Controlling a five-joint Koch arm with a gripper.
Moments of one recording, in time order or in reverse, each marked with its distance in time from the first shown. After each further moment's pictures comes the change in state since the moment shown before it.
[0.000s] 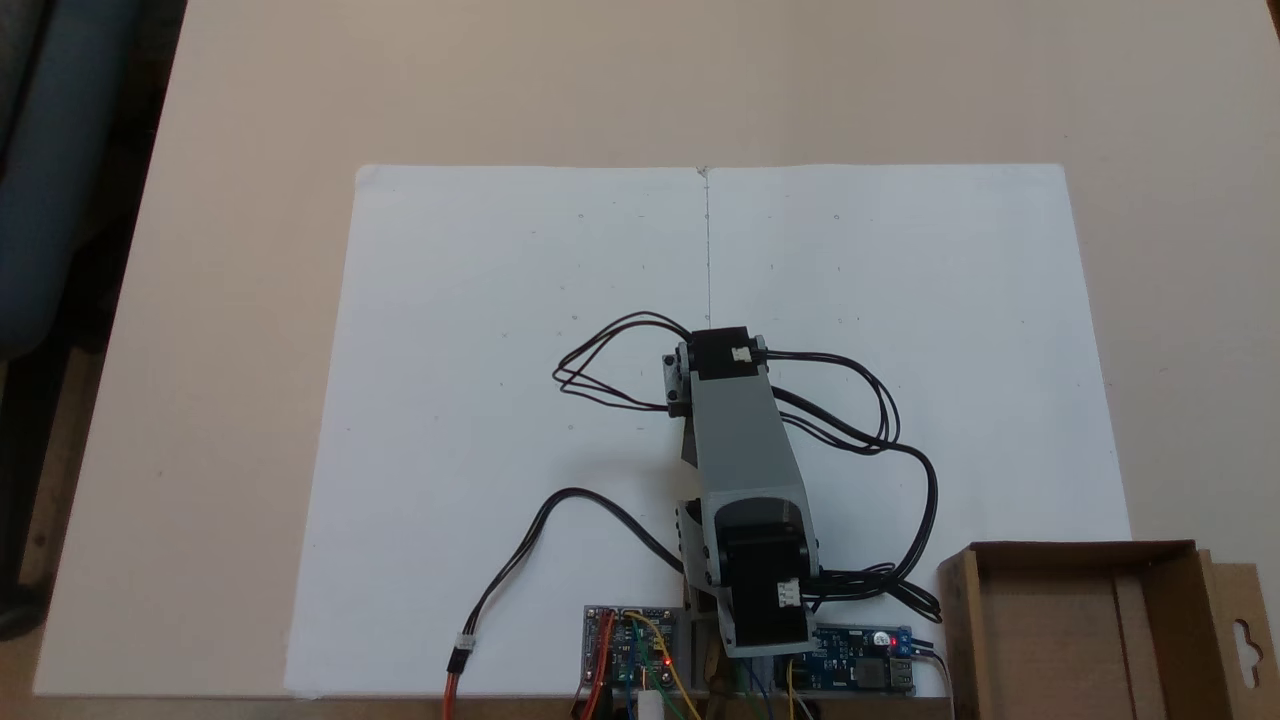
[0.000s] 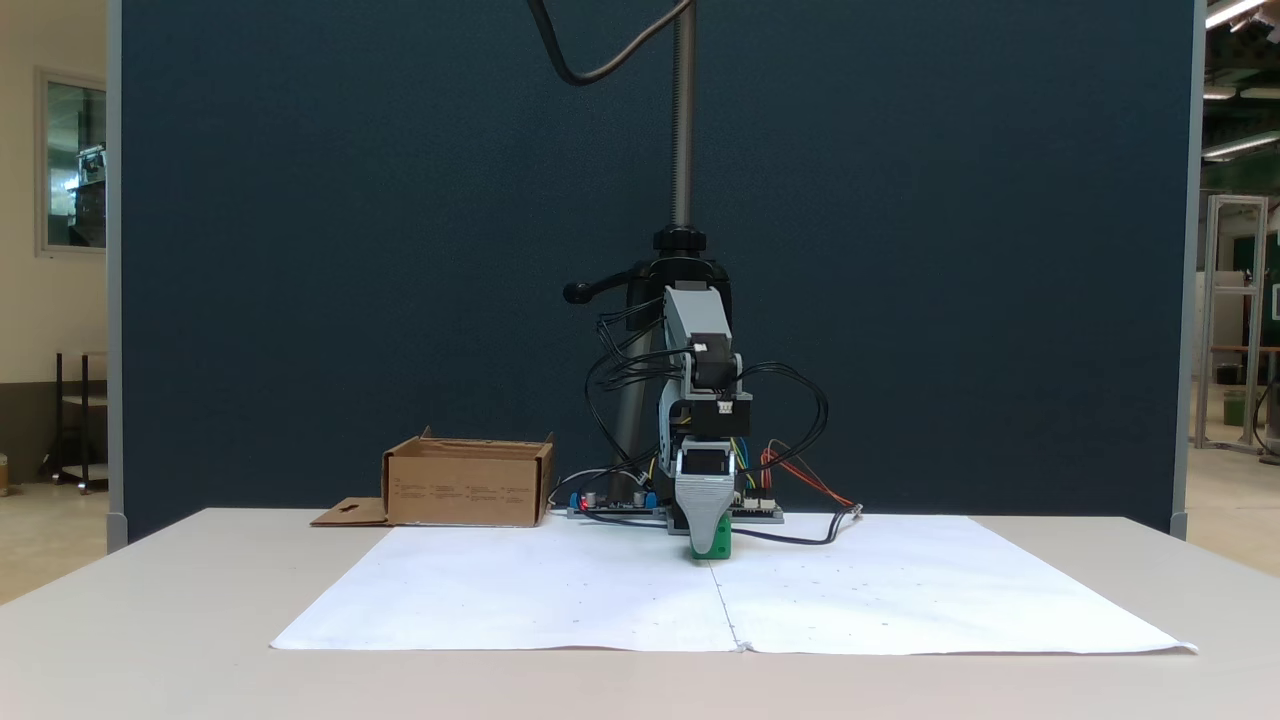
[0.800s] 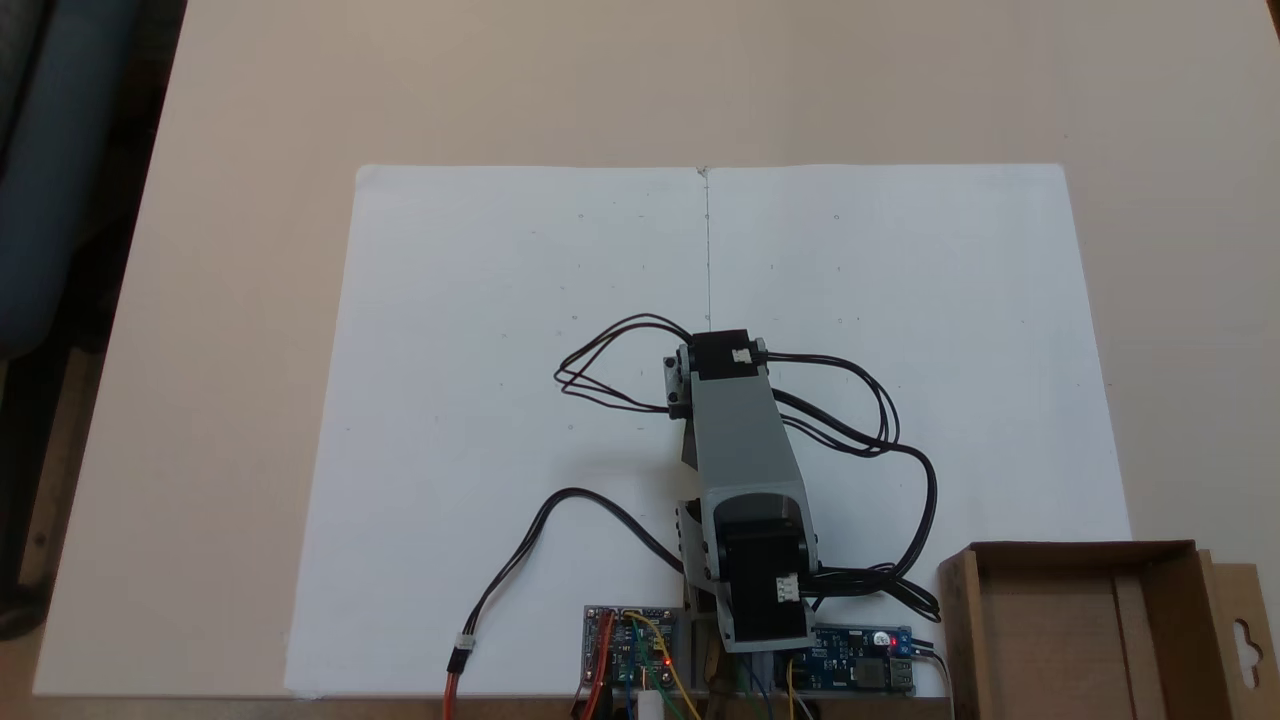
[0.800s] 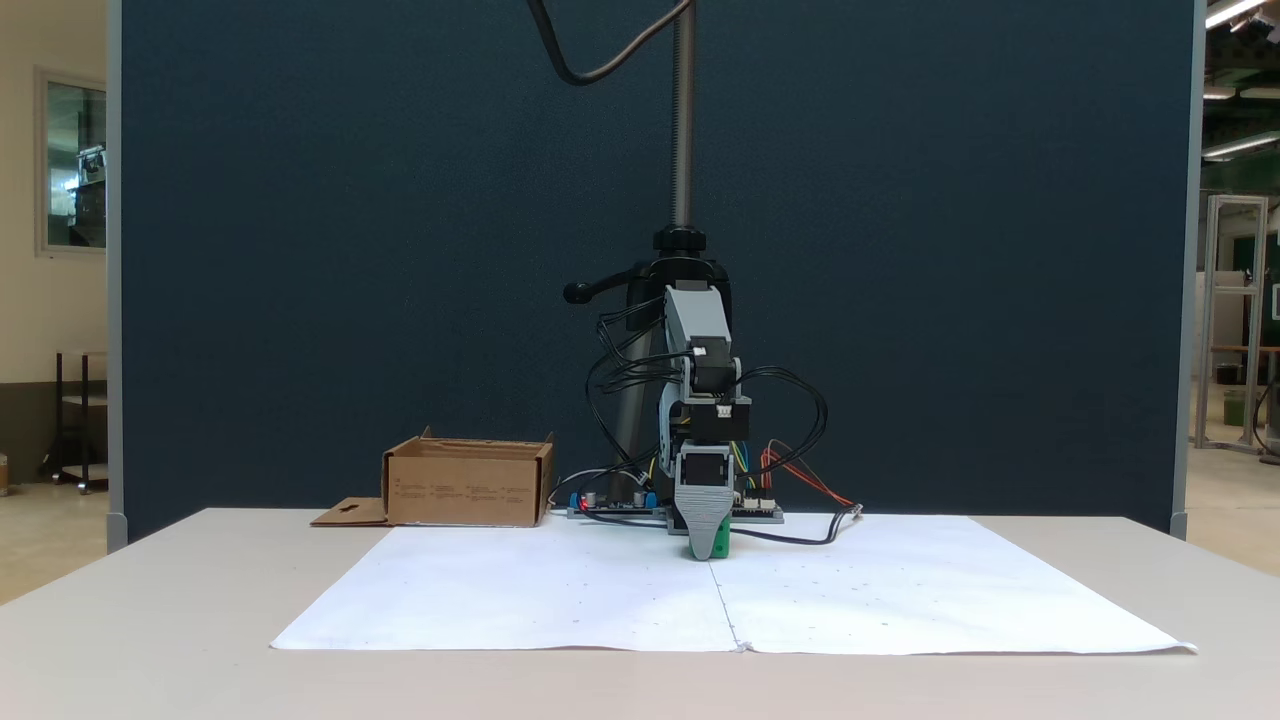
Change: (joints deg) arm 0.3 -1.0 1.2 -1.8 -0.1
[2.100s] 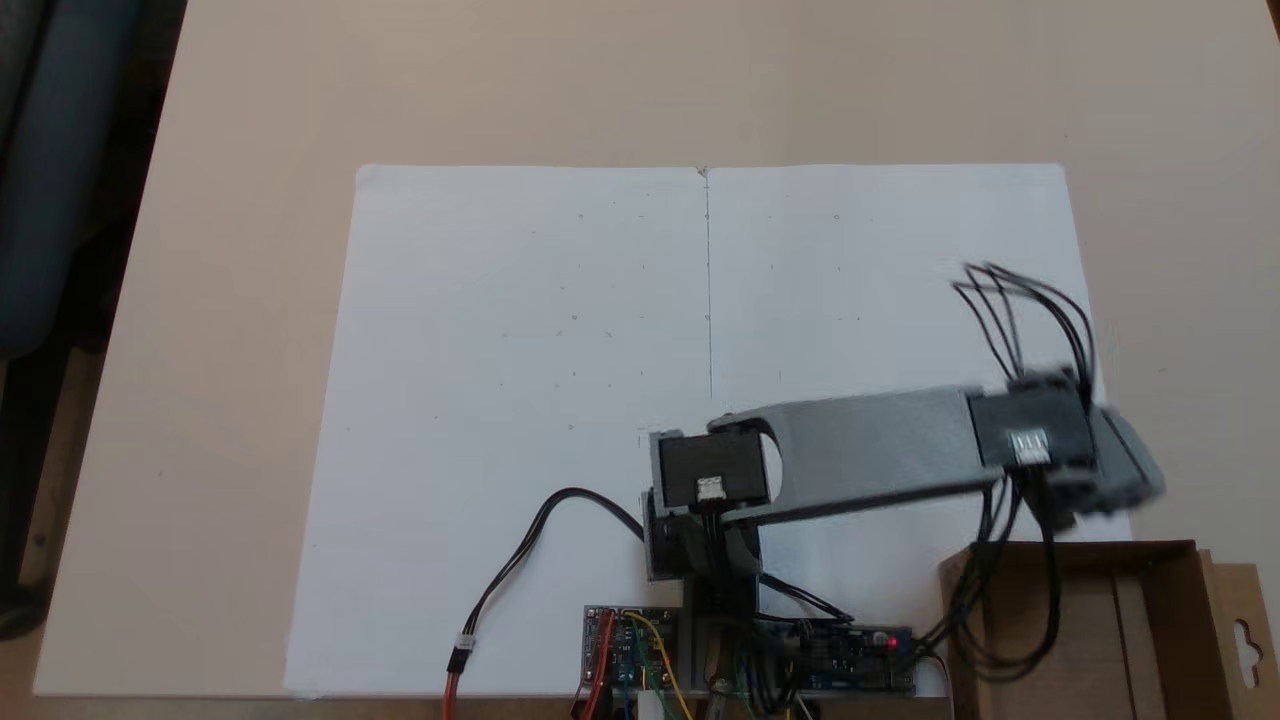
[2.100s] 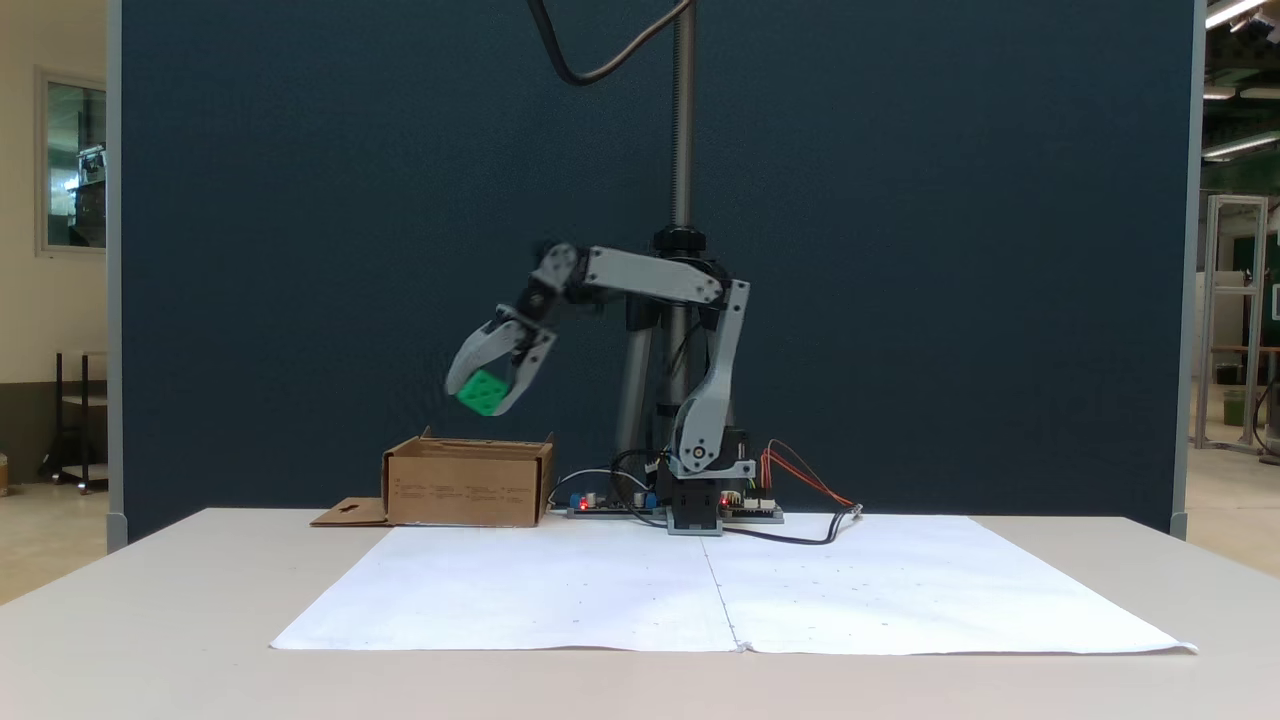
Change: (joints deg) arm 94.4 -12.5 -53.7 6.9 -30.5
